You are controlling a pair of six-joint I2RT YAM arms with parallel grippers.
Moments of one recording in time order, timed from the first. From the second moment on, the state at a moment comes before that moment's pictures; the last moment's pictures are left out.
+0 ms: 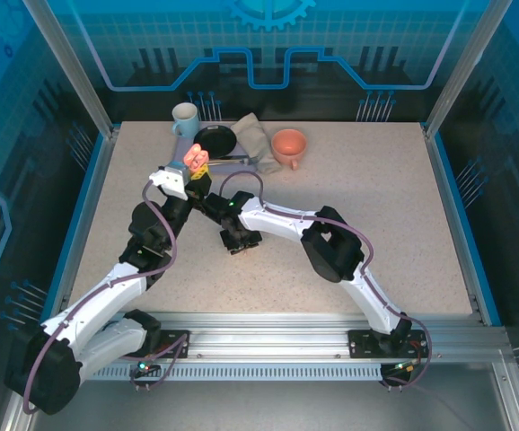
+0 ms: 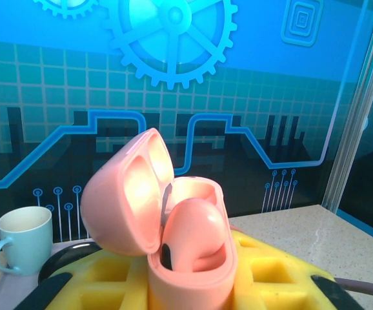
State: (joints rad) left arm -0.40 0.96 0.55 0.58 -0.09 -0.09; right arm 0.95 2.33 1.91 -1.06 0.10 0.61
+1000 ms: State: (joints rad) left arm -0.40 0.96 0.55 0.57 -0.07 -0.10; right arm 0.89 1.93 1.53 -0.92 0.23 0.65
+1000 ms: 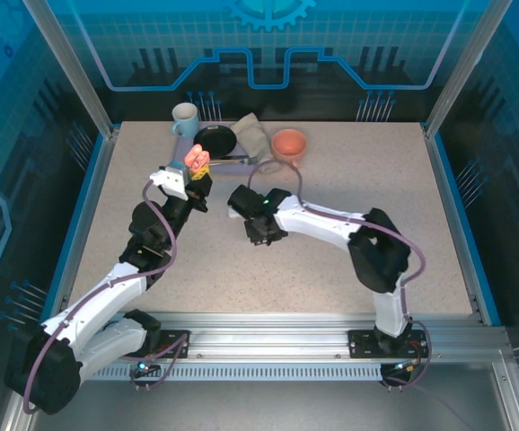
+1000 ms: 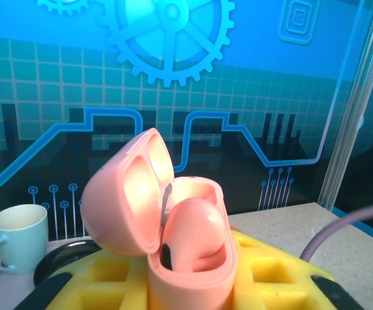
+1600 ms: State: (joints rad) left arm -0.40 1.03 0.62 0.52 0.13 -0.12; right arm 0.78 1.32 1.39 -0.50 0.35 0.37
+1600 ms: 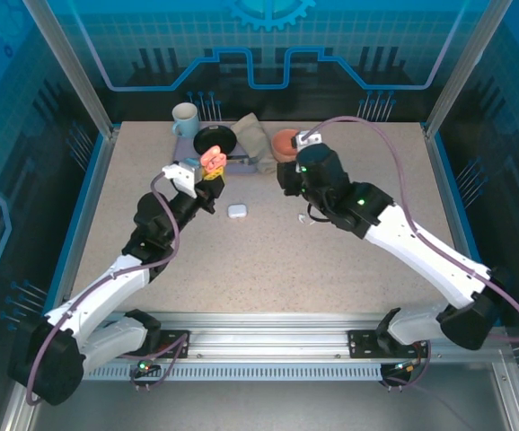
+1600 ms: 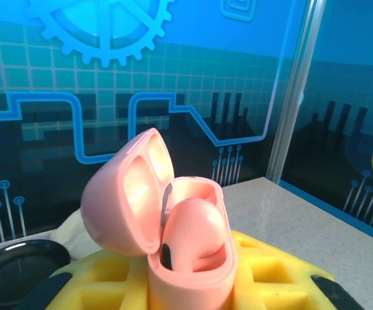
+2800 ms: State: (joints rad) left arm -0.55 1.23 0.84 0.44 0.28 -0.12; right arm 0.60 1.31 1.35 -0.11 -0.25 0.23
